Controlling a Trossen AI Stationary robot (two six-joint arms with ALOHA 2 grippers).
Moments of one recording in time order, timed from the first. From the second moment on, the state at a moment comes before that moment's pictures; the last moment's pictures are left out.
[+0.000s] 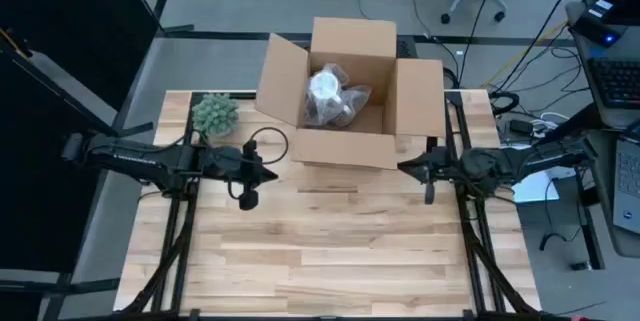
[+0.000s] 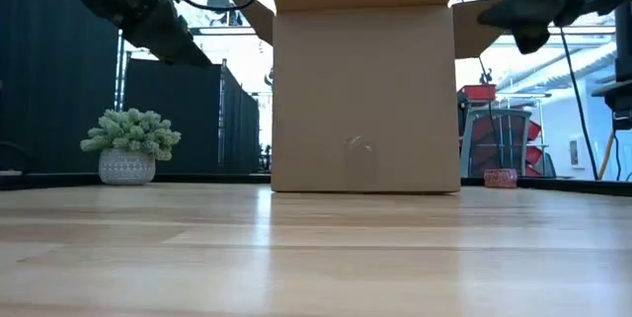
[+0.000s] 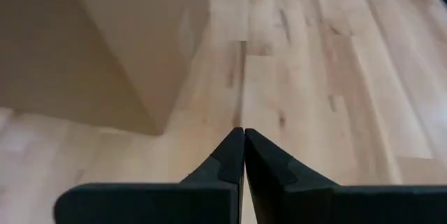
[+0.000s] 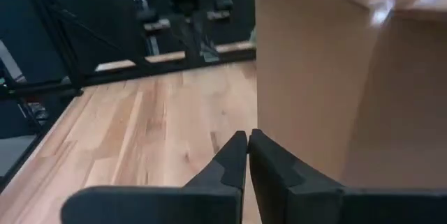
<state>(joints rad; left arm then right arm) -0.02 0.93 0.57 -0.23 -0.08 -0.04 0.21 0.40 0.37 -0.14 0.37 0.16</state>
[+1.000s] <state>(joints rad) 0.15 0.56 0.23 0.03 0.23 -0.09 0.04 0.08 0.01 0.06 0.22 -0.02</state>
